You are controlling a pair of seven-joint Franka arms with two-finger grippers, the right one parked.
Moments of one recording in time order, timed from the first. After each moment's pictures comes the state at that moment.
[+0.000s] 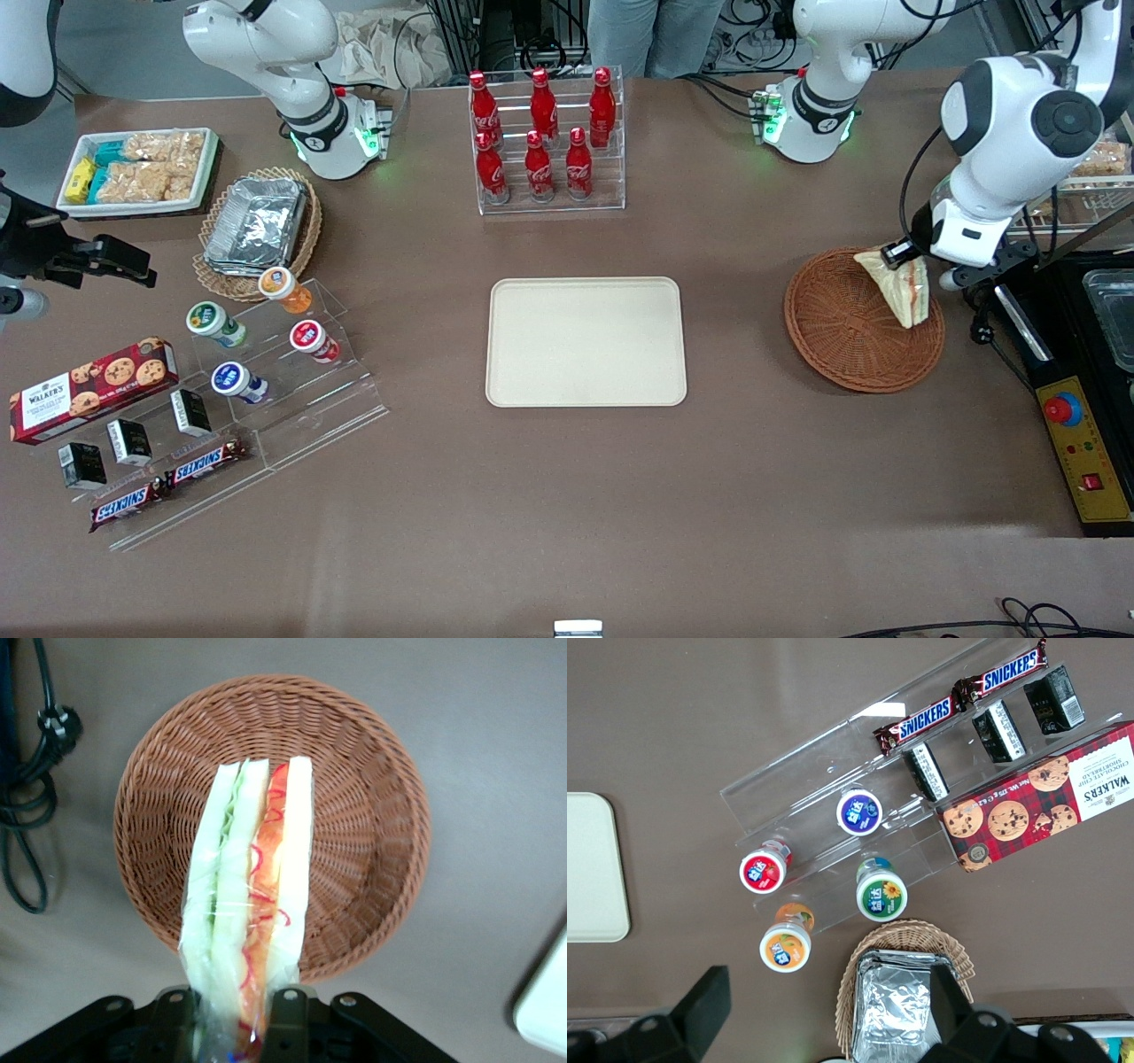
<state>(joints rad) -0.04 -0.27 0.01 -2.40 0.03 2.08 -0.39</state>
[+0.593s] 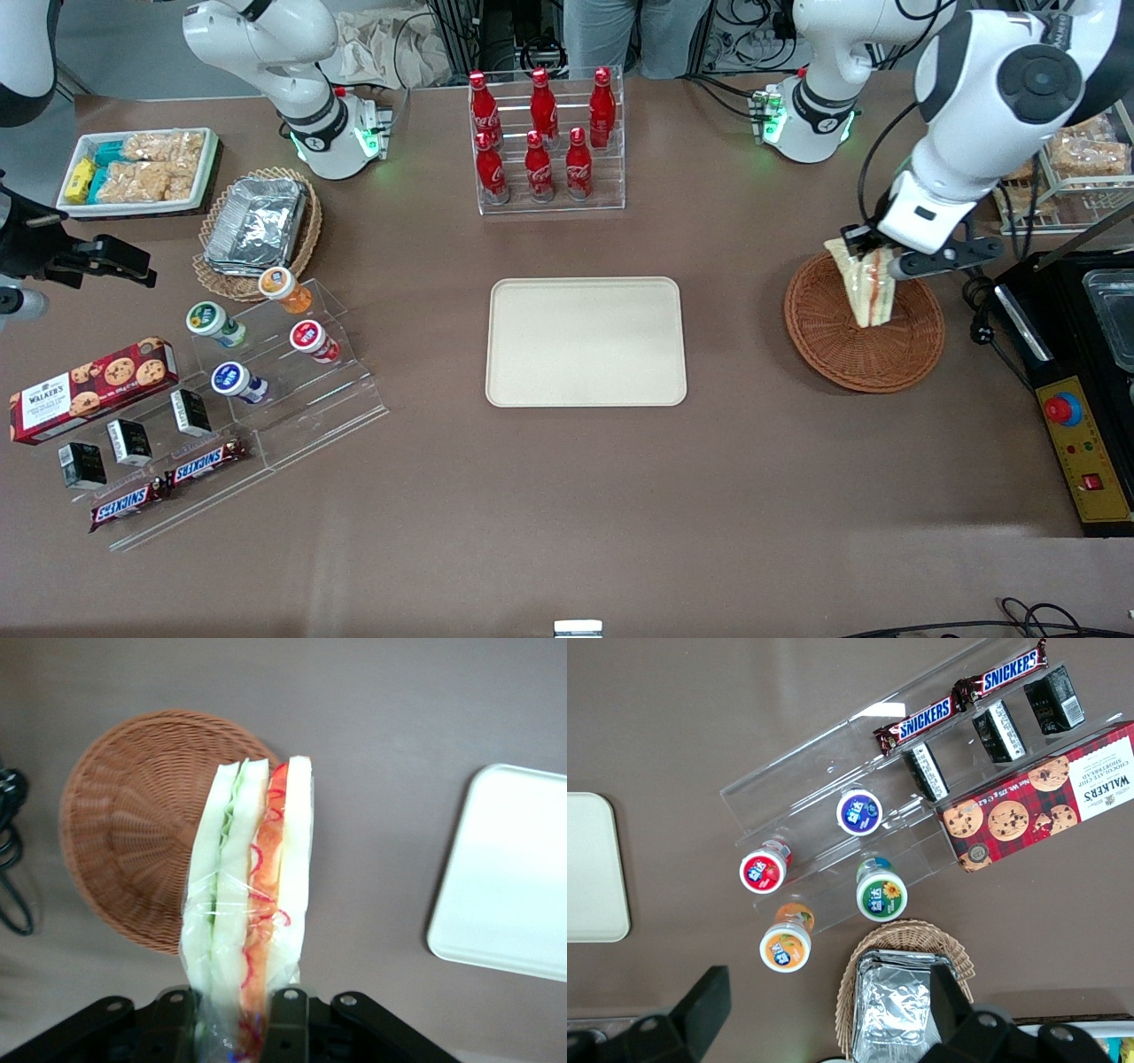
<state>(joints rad) -0.17 -0.22 -0.07 -2.18 0.00 1.91 -0.38</state>
